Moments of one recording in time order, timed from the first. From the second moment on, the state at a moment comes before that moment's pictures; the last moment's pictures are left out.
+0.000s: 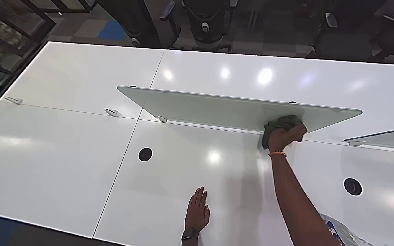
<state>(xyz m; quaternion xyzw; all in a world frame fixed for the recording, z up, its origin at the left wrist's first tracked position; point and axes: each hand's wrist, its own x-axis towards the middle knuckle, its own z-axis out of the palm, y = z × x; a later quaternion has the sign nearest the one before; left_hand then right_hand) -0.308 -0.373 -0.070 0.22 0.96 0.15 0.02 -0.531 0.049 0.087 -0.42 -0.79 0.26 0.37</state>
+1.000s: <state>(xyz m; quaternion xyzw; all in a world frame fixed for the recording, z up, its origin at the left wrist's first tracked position) -0.312 -0.372 -0.058 0.22 0.96 0.19 0.05 -0.574 -0.180 -0.038 -0.06 -0.99 0.11 -0.01</state>
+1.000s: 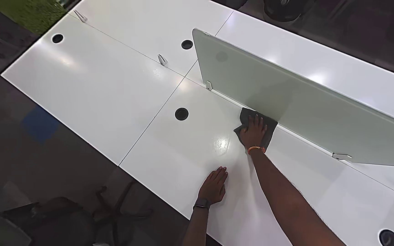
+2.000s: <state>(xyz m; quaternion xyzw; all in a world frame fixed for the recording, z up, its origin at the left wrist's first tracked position) -0.302 -0.383 -0.062 0.21 0.90 0.37 -0.08 -0.463 -0.240 -0.047 0.11 -0.98 0.13 0.01</state>
